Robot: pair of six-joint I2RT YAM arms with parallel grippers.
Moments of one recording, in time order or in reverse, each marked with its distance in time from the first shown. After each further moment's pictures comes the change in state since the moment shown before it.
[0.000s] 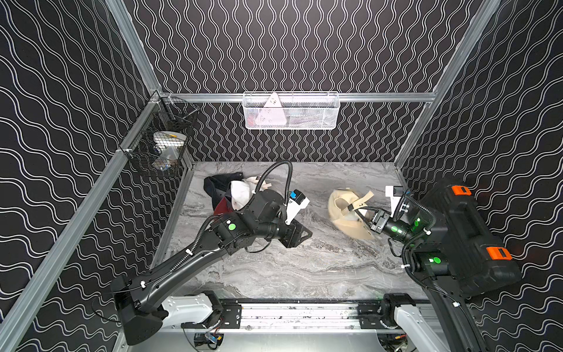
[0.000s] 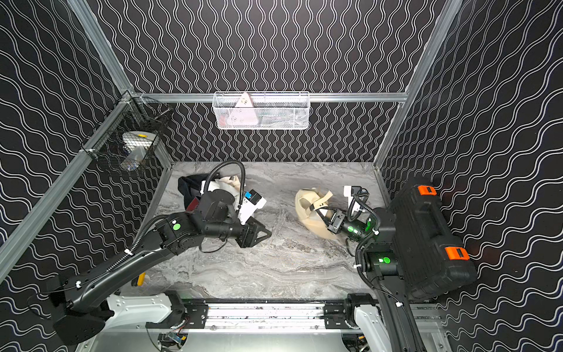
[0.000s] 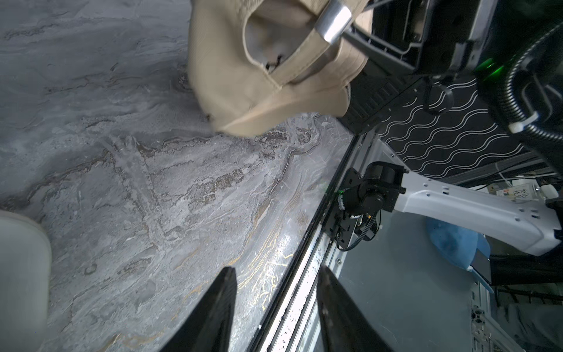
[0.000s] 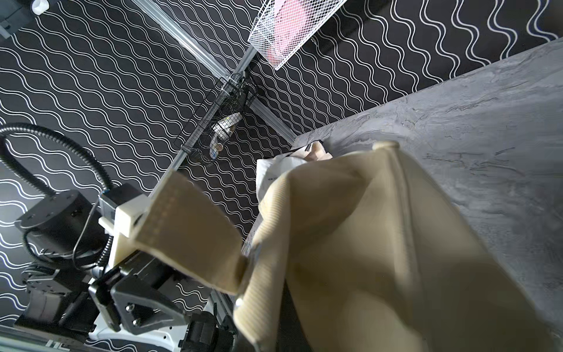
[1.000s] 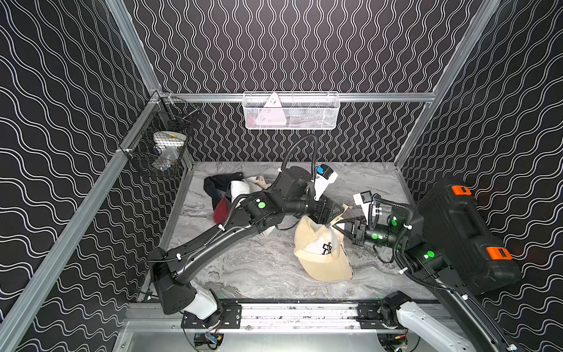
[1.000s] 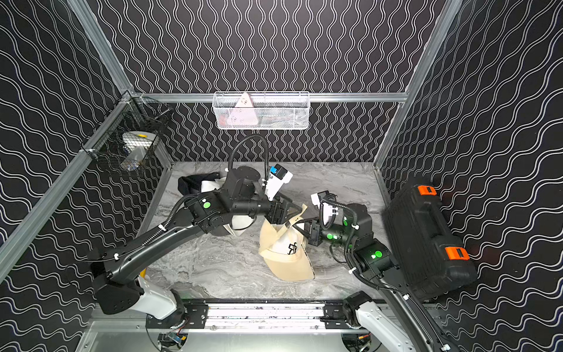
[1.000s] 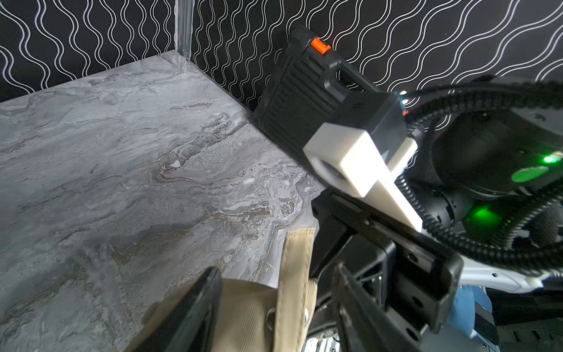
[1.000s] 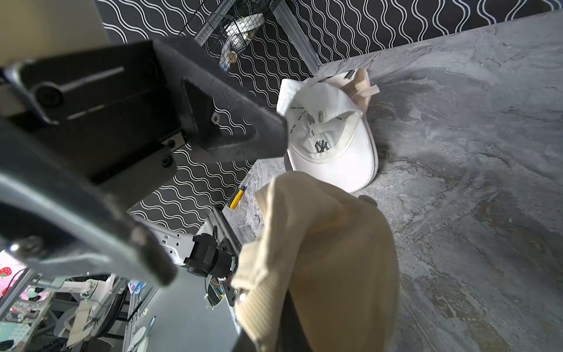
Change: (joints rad) left arm -0.043 0.298 0.337 0.118 -0.025 -0.023; right arm 0.394 0.073 0.123 -0.251 0.177 -0.229
